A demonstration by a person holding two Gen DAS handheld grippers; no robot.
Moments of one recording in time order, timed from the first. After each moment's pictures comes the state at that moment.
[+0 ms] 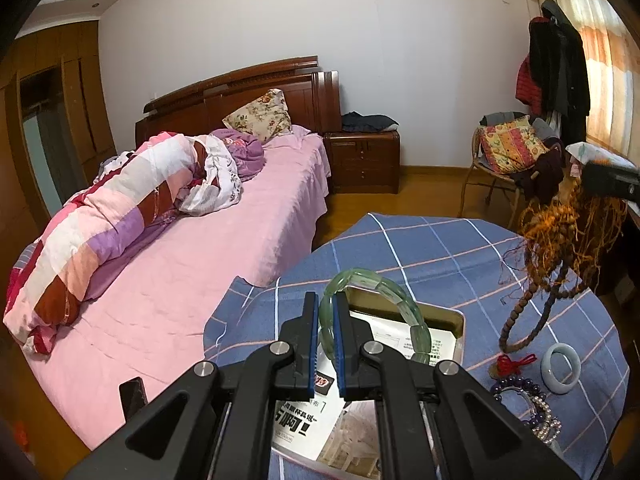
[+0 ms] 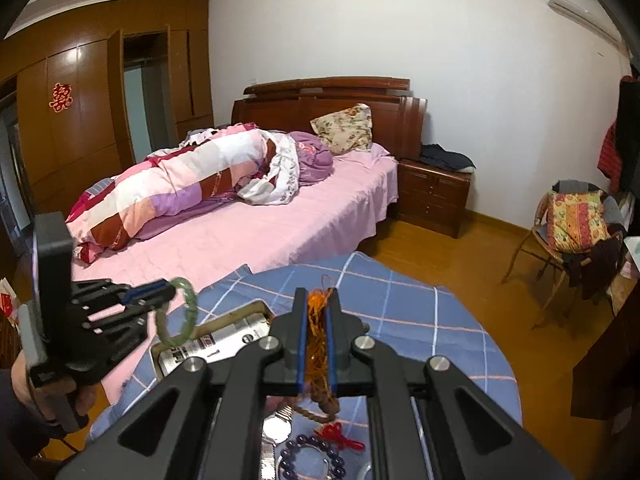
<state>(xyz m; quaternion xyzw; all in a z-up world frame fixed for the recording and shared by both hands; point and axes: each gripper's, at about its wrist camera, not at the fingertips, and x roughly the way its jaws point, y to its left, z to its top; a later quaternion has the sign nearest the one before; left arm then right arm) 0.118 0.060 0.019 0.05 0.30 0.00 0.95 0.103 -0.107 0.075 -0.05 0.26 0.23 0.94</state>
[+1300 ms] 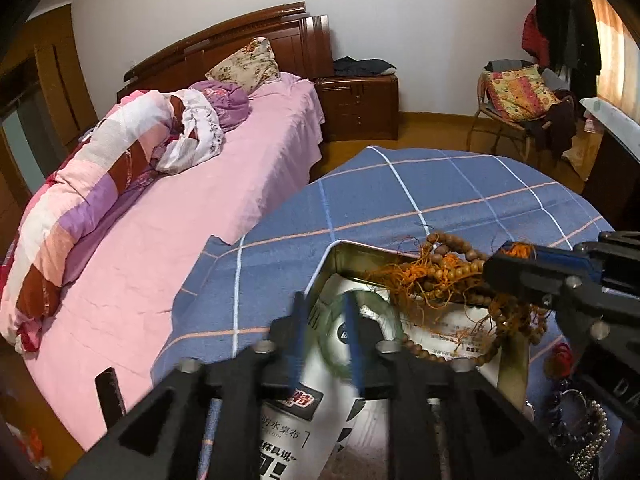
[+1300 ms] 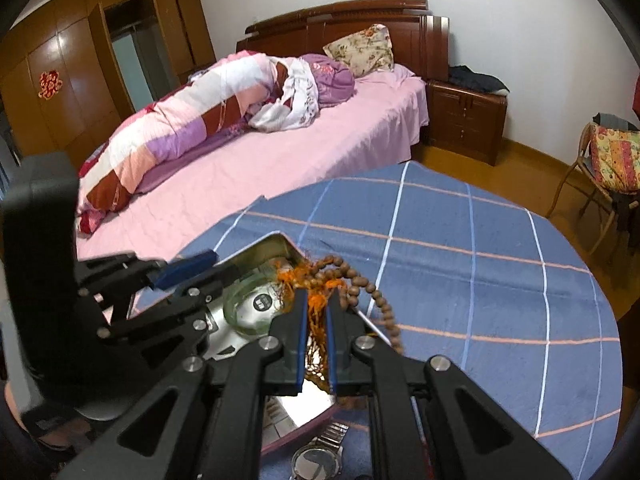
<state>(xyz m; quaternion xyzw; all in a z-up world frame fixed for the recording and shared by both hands) 0.190 0.048 -0.054 0.07 0.39 0.00 0.92 0.167 -0.060 -0.030 -0.03 0.39 0.26 0.89</state>
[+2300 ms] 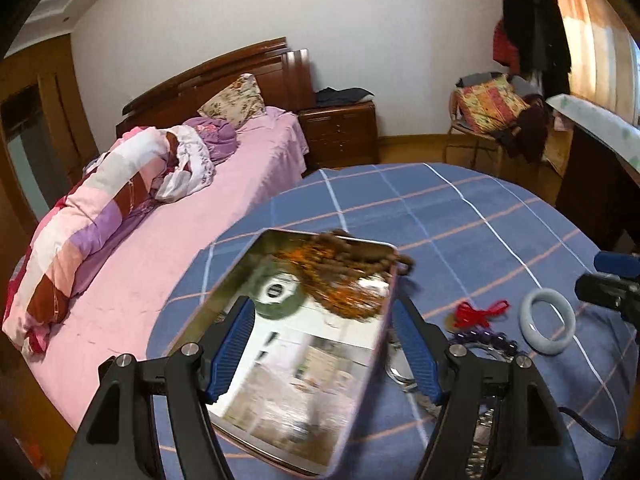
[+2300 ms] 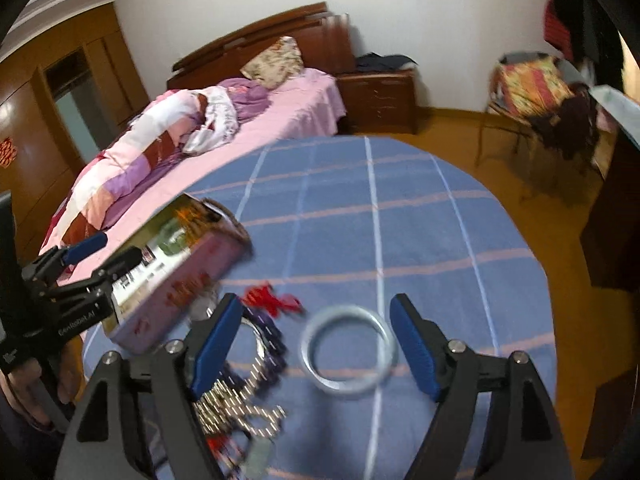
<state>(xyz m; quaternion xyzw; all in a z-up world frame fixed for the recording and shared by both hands) 0.094 -0.028 -0.039 0.09 0.33 -0.02 0.94 0.075 -0.222 -0.037 0.07 0.39 0.14 0.90</state>
